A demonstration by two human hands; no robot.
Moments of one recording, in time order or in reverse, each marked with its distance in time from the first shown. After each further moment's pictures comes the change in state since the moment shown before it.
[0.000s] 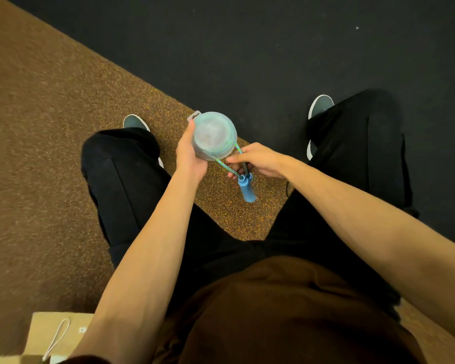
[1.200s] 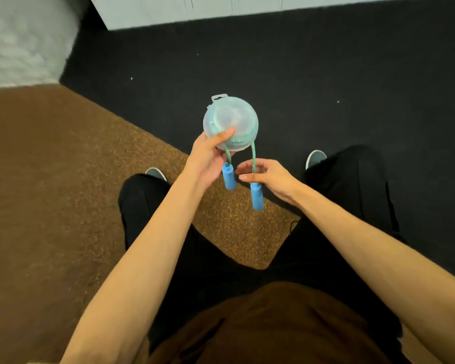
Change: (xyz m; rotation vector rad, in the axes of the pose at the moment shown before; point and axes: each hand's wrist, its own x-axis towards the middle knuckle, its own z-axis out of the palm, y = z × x) left_hand -0.105 0.067 0.073 0.204 -0.488 0.211; right_hand -0.066 -0.030 0.001 0.006 0.166 -0.468
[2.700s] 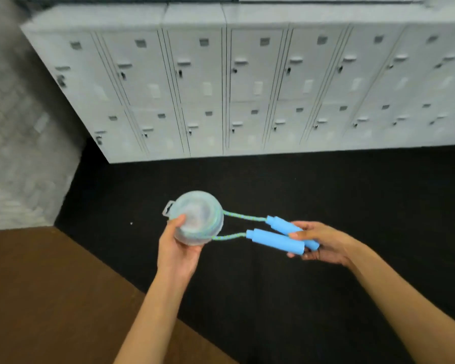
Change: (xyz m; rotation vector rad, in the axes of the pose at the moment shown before) left_hand 0.279 0.486 0.140 -0.437 0.246 -0.037; right_hand 0.233 -0.566 -0.145 0.171 0.165 0.467
